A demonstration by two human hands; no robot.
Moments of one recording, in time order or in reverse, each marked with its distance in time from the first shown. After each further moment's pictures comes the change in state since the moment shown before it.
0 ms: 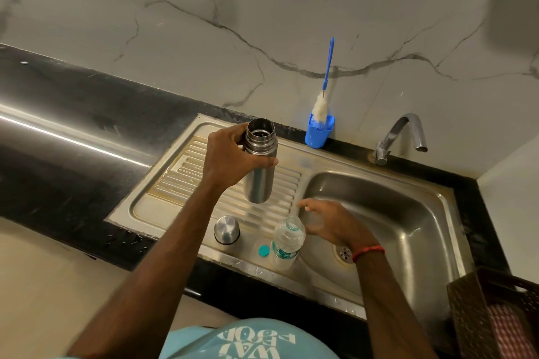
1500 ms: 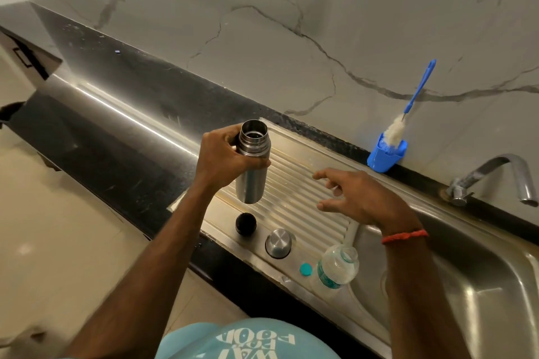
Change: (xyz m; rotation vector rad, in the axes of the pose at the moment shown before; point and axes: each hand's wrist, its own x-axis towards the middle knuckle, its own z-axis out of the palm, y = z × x) left_hand -0.006 -0.075 -0.117 0.035 0.139 -0.058; right_hand 0.053 -0.154 -0.073 -0.069 -0.153 -0.072
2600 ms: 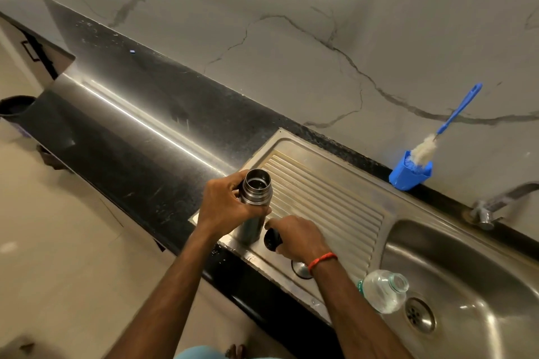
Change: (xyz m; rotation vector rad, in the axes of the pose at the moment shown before) left_hand -0.058 -0.069 -0.040 -0.062 -0.033 -0.075; right_hand 0.105 -0.071 0.162 -0.470 0.013 -0.151
